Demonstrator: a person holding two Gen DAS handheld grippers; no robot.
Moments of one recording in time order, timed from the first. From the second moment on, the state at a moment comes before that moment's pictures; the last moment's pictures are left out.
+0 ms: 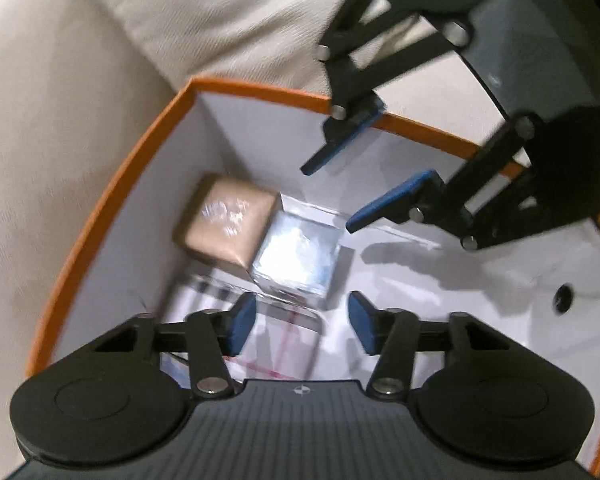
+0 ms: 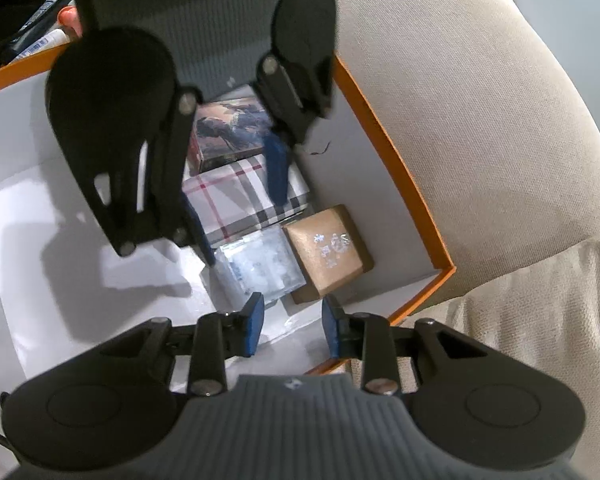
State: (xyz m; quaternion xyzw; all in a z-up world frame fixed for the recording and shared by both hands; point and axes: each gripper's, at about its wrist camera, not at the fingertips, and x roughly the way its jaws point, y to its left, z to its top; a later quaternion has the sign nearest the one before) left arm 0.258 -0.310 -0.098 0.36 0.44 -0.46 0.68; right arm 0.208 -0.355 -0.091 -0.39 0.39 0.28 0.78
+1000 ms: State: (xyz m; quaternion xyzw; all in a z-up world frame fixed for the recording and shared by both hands) left arm 0.208 -0.101 0.050 0.14 0.43 -0.30 0.84; right arm 0.164 -0.298 -0.003 -0.10 0.41 0.18 0.89
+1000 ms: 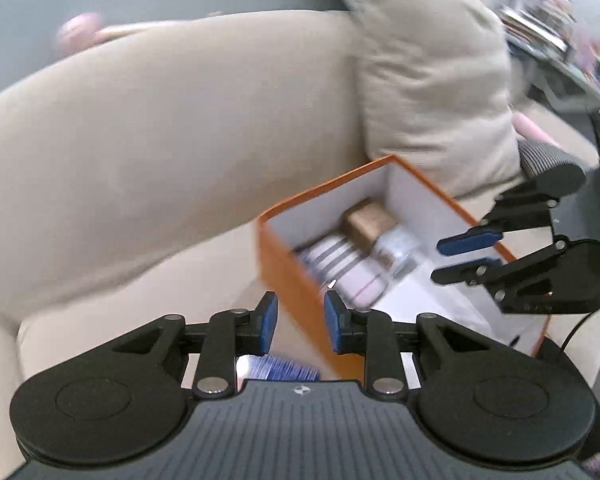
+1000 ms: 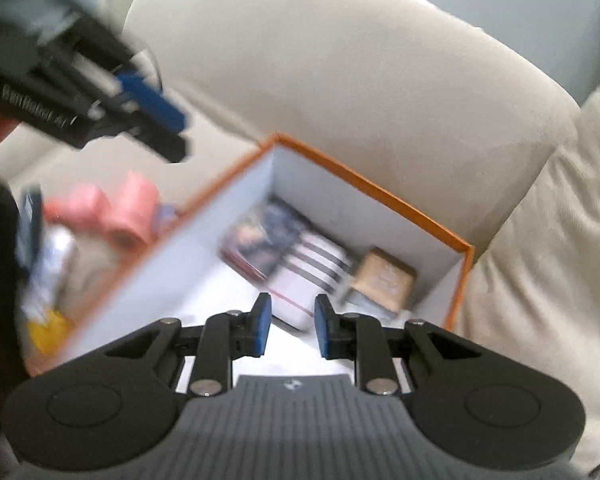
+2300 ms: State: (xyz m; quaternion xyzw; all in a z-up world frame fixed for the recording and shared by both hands) left arm 0.222 0.062 -0.096 -0.03 0.69 0.06 0.72; right arm 0.163 -0.096 -0.128 0.11 0.59 0.20 0.78
